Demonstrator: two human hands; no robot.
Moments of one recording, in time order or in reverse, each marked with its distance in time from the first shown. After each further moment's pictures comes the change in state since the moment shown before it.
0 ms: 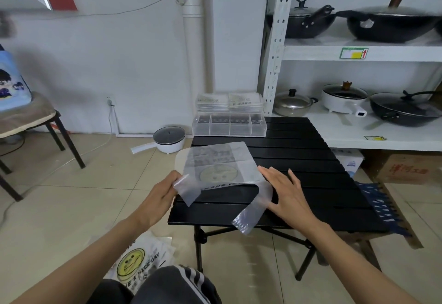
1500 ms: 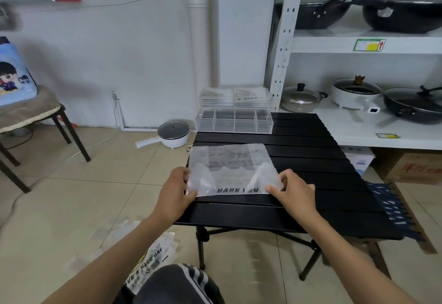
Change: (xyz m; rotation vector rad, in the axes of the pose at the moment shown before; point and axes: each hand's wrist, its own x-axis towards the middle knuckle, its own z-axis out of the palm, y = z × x) left_hand 0.025 -0.003 0.038 0.308 0.173 -0.265; right_hand 0.021 -0.001 0.002 0.064 -0.007 0.496
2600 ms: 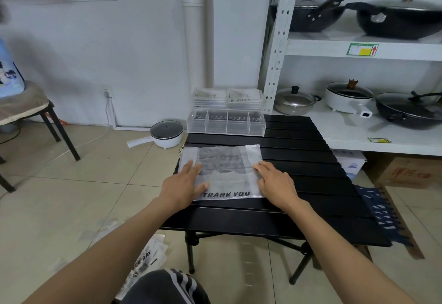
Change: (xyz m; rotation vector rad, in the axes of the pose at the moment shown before) left_hand 0.044 0.018 0.027 0.473 -0.280 0.088; right_hand 0.039 -0.013 0.001 -0.245 -0.266 -0.200
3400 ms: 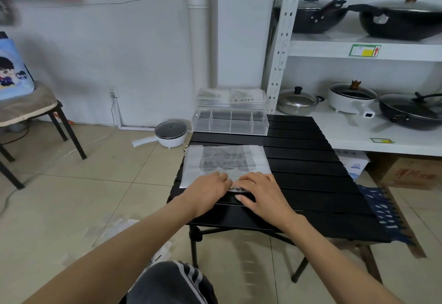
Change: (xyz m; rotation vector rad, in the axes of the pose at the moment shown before) left_hand -0.021 0.050 -0.017 0.262 0.020 0.528; right_hand -0.033 -0.023 0.024 -0.004 0.239 -0.423
